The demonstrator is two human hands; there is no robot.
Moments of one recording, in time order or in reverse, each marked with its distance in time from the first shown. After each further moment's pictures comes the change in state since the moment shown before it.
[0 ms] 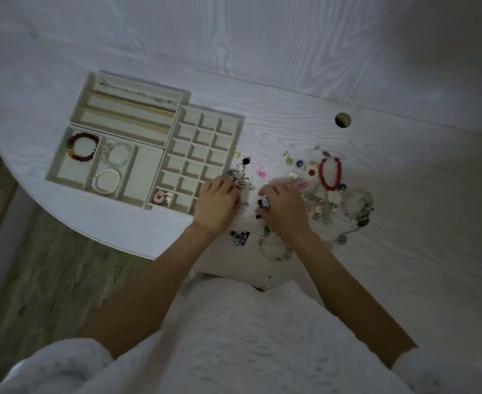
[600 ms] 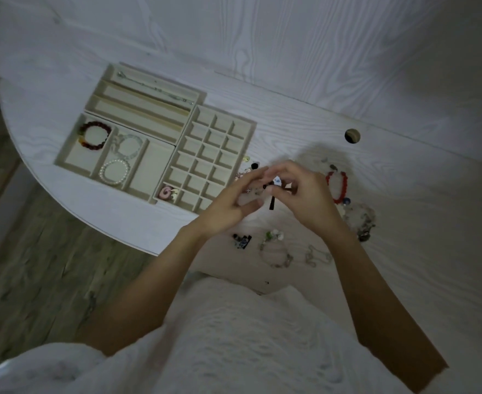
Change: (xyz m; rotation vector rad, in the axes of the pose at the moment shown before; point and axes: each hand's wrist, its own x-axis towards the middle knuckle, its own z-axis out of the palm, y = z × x) left_hand -0.003 0.015 -0.054 -1.274 -0.153 -0.137; right_hand 0.011 -0.030 -0.098 0.618 -0.041 -0.004
